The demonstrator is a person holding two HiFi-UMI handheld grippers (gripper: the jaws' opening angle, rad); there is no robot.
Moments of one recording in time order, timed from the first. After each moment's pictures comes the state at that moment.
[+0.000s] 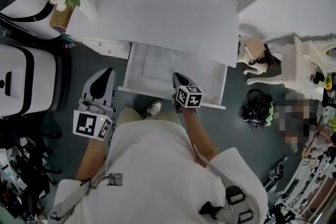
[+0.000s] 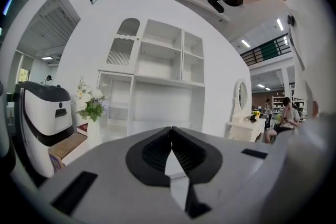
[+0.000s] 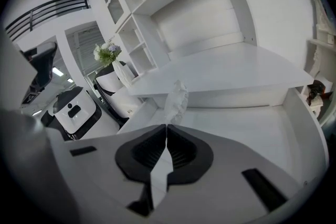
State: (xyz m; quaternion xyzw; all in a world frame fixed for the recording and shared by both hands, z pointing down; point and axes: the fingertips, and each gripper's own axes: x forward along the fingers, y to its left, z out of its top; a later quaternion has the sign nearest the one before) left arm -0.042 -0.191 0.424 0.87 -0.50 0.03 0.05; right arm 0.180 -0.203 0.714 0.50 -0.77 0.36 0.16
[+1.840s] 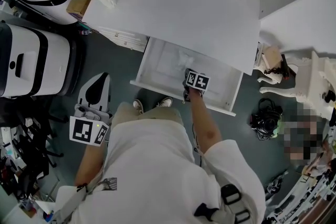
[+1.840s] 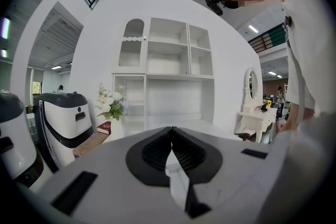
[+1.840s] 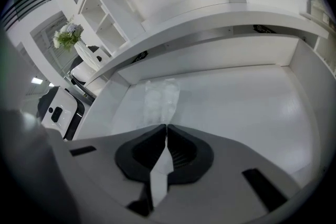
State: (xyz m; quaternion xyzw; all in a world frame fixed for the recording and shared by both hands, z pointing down) left arm -0.088 -0.162 0.422 0.83 -0.55 0.08 0.04; right arm 0.193 -0.237 0.833 0.51 -0.68 0.47 0.23
